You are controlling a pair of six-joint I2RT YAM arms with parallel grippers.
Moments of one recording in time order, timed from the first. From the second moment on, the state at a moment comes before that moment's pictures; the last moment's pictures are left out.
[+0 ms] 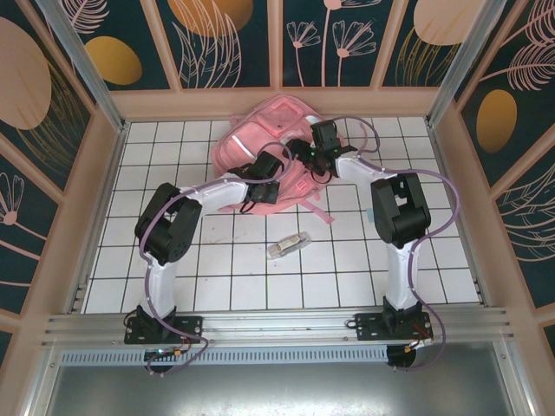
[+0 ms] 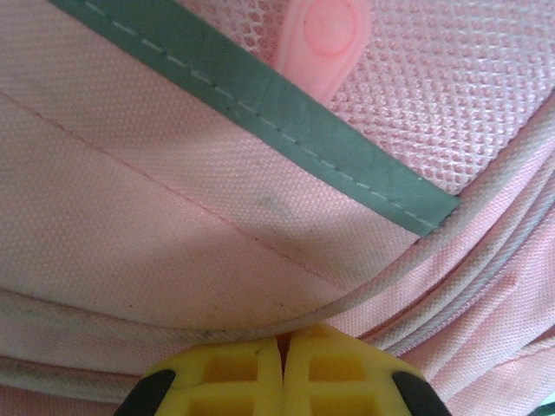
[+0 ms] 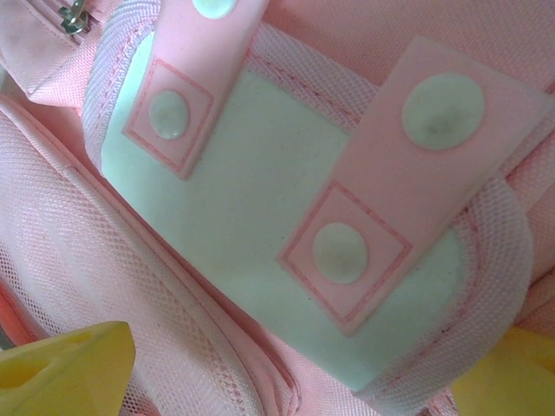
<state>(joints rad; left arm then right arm) -0.64 2.04 1.41 -0.41 -0.13 -0.39 0.42 2.07 1.52 -0.21 -0.20 0.74</state>
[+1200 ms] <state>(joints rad) -0.68 2.11 1.49 -0.40 -0.15 -0.50 0.41 2.10 1.53 -0.16 -0.30 0.79</state>
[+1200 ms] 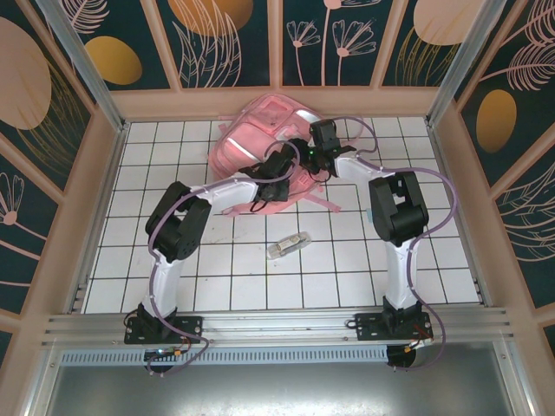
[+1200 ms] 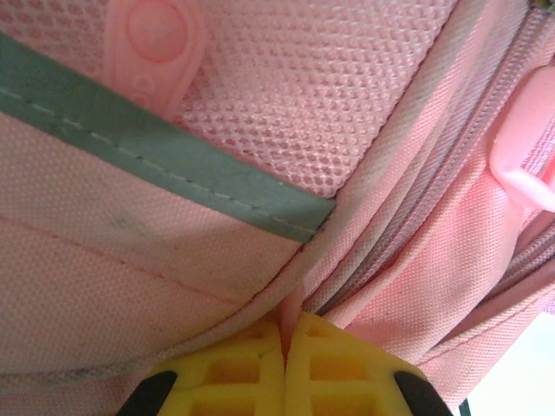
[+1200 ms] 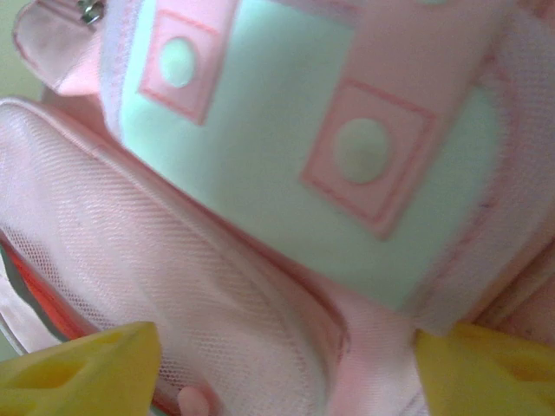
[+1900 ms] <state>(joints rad) -0.59 1.91 1.31 -0.32 0.08 -0.51 0.41 2.14 1.55 -0.19 -0.36 0.80</state>
